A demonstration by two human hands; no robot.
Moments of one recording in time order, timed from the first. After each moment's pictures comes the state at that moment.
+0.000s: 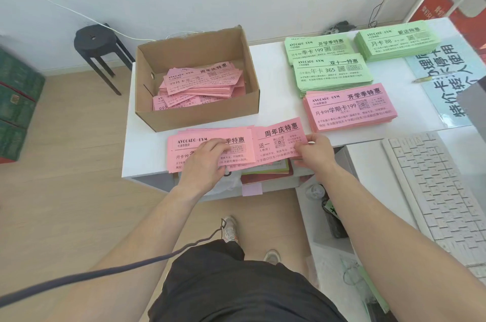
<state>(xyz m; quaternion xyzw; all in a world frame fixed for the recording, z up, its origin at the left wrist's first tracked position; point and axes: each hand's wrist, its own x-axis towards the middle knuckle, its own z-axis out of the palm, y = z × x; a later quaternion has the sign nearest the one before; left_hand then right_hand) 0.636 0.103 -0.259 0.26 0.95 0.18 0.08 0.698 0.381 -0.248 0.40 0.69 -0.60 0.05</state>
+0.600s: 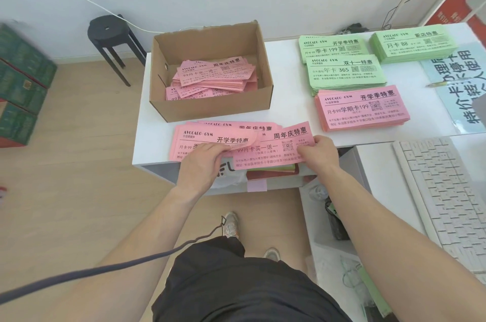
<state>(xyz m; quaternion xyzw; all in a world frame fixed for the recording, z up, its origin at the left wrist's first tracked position) 0.654 0.076 -0.260 0.22 0.95 0.22 -0.01 0.702 0.364 -0.243 0.39 0.77 -0.50 0.07</state>
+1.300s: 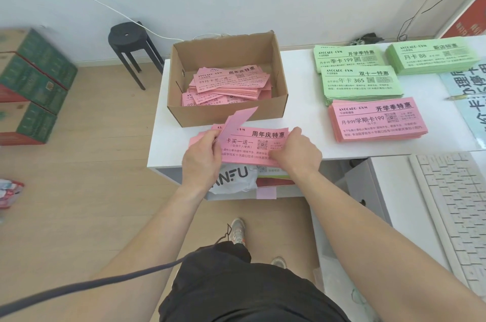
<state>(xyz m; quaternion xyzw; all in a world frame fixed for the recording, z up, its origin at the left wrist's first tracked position) 0.642 0.075 -0.222 0.06 0.95 0.32 -0.02 0.660 0.291 -0.222 0.27 0.93 -0.21 0.11</state>
